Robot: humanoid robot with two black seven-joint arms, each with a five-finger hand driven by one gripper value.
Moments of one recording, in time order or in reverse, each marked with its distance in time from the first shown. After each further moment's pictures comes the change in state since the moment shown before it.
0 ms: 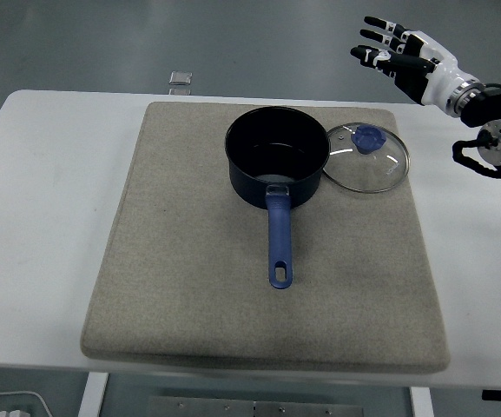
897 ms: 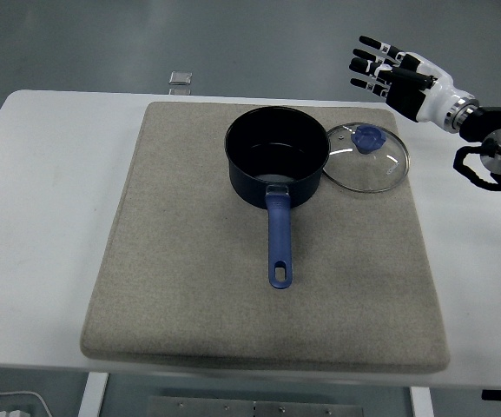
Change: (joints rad) left arm 0.000 0.000 0.000 0.000 0.000 0.000 0.000; right arm -0.033 -0.003 0.006 -0.002 0.149 0.083 -0.072
